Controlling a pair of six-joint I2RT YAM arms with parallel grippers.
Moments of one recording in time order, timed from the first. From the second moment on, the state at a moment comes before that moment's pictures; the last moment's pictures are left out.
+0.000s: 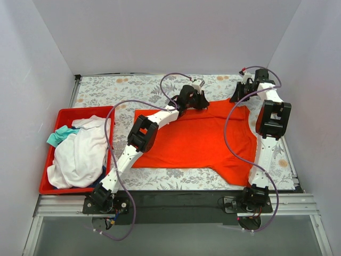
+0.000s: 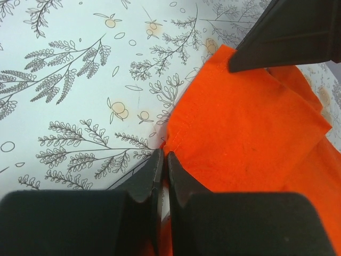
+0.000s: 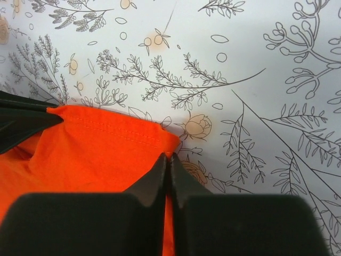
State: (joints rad) left arm -0.66 2.81 2.34 0.16 0.32 -0.40; right arm -0.15 2.47 2.08 -0.67 -0.67 -0.18
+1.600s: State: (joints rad) left arm -0.67 2.38 1.63 0.38 0.79 -0.08; right arm -0.22 1.92 1.40 -0.75 -0.78 -0.43
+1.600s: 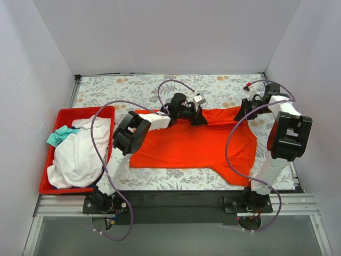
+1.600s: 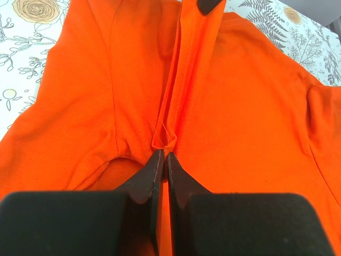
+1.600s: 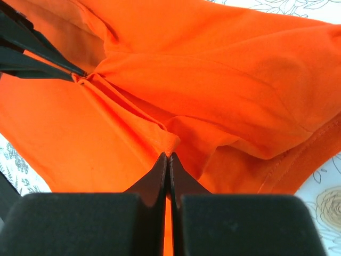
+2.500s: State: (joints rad) left arm -0.64 2.13 1.49 0.10 0.88 0.09; right arm -0.30 1.86 1.48 -0.90 -0.74 -0.55
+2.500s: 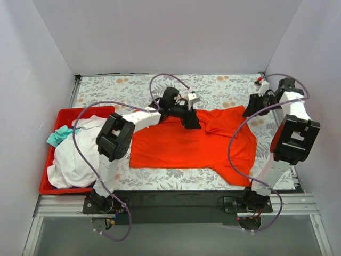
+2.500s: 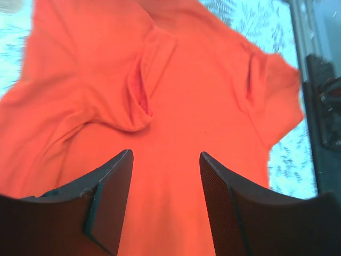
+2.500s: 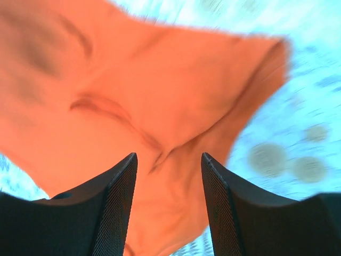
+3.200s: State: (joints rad) left arm -0.22 2.00 1.54 -0.25 0.63 0.03; right arm -0.28 2.28 1.93 -0.86 -0.69 -0.26
